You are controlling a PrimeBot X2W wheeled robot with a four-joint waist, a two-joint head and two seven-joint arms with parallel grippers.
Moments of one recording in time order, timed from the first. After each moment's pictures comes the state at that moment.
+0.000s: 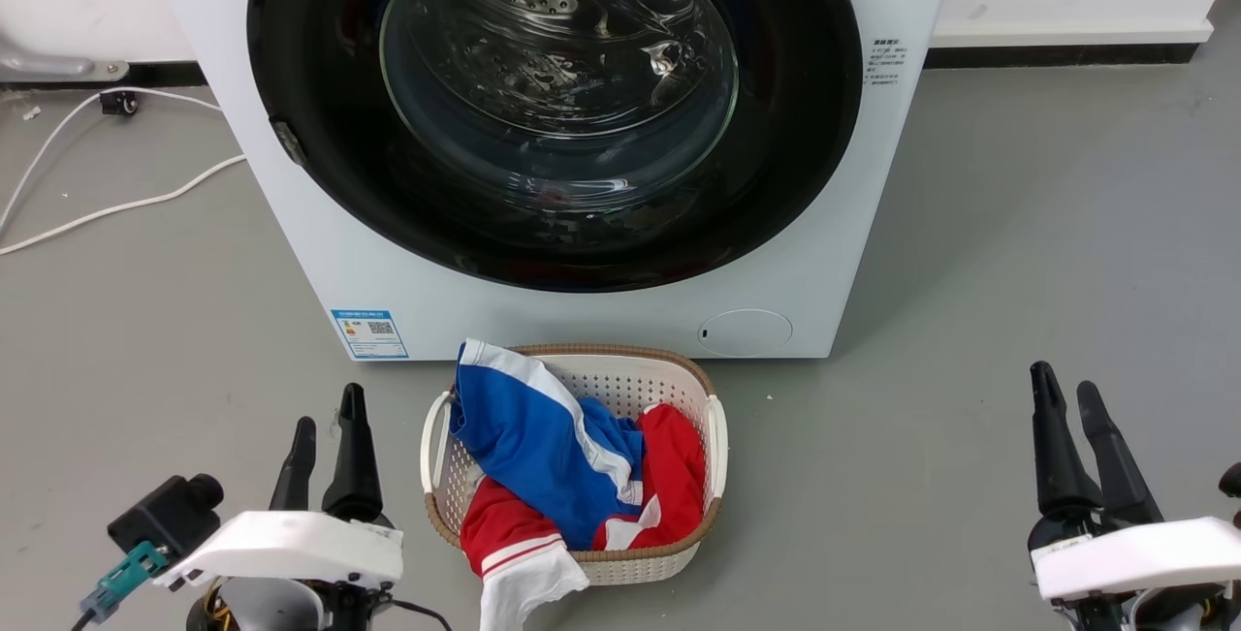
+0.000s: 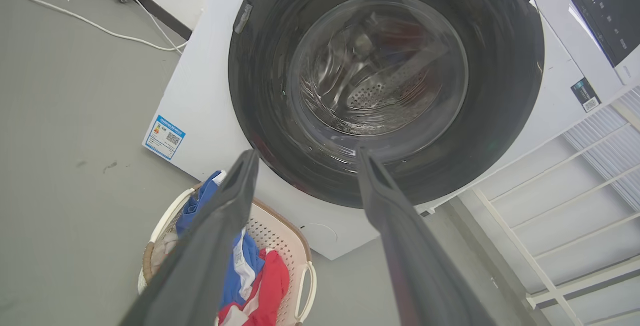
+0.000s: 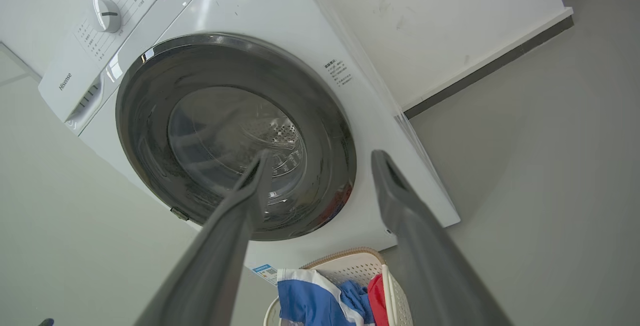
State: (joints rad) left arm -0.02 0.06 0.01 0.06 -0.77 0.06 -0.07; right arm 0.02 -0.05 -0.08 0.02 0.69 0.13 -0.07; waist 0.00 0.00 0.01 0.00
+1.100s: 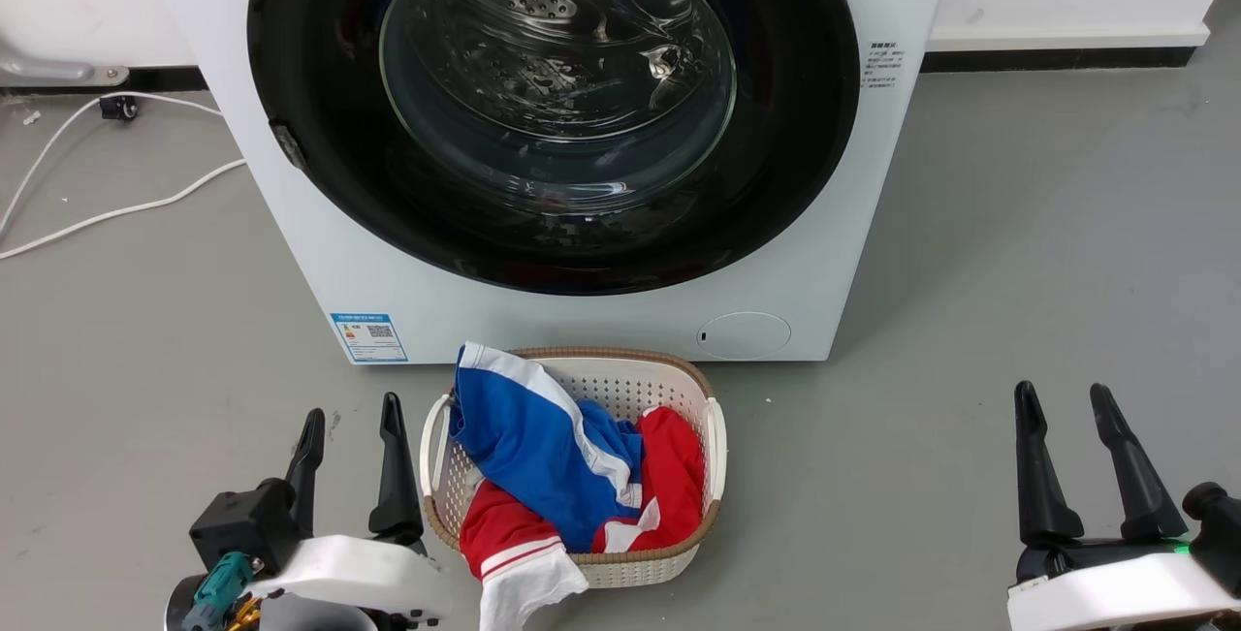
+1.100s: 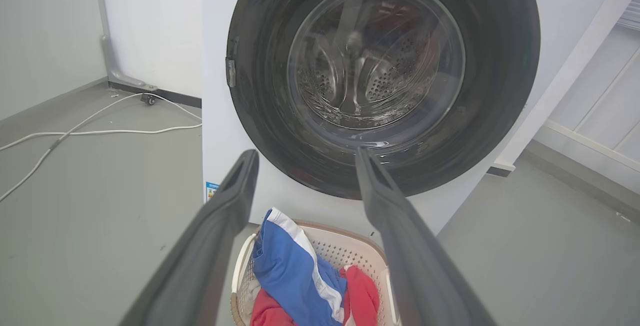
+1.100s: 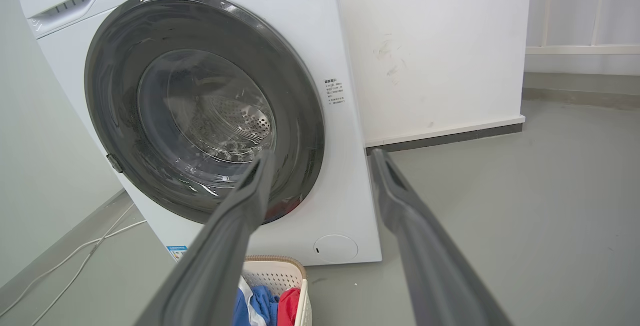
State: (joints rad) left arm 0.02 0.15 -0.17 0.00 -0.42 0.19 -0.17; right arm 0.08 -0.05 -0.06 -0.06 0.27 0.13 -0.17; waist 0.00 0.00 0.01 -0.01
